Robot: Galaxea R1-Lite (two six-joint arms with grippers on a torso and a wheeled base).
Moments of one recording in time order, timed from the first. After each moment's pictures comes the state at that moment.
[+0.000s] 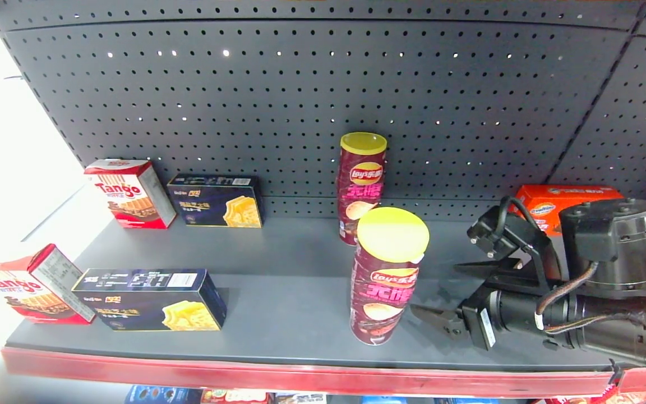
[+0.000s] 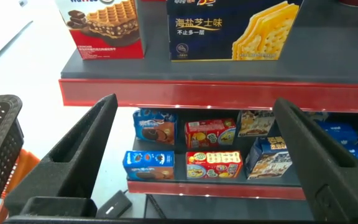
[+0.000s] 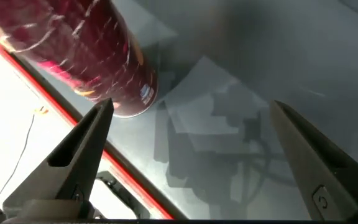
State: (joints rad) left arm 0.00 0.00 0.00 0.00 0.01 0.00; right arm 0.65 1.51 -0.72 -0.36 -0.01 -0.11
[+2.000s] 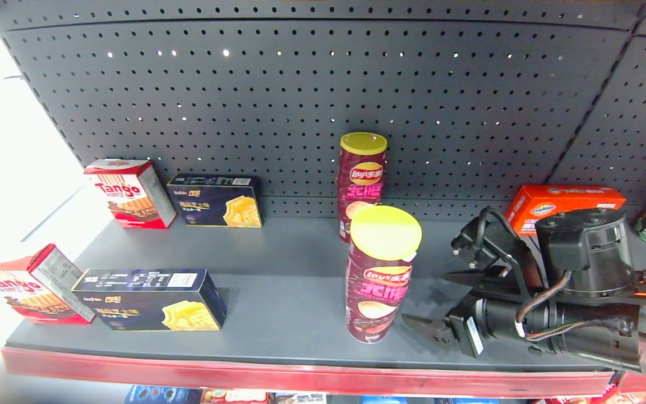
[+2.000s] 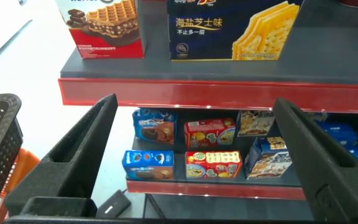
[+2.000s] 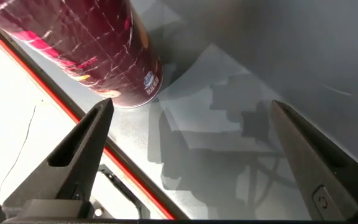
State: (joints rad) left arm 0.00 0.00 0.00 0.00 0.01 -0.01; right arm 0.67 1.55 -0.71 -0.37 -0.02 -0.11
